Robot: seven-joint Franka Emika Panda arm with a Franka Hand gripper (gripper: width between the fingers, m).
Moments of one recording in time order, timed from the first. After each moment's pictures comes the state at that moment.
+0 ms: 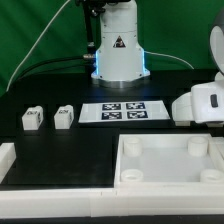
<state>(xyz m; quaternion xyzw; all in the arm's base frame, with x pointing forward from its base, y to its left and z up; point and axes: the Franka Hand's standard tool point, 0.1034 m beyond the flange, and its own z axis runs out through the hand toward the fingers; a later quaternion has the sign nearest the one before) 0.388 0.183 0.010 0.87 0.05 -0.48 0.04</state>
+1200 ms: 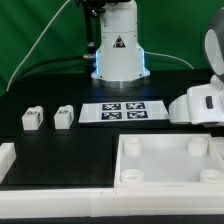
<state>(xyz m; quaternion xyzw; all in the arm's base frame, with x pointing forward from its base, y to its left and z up) 0.378 0.179 0.002 0.88 0.05 -0.47 0.04</state>
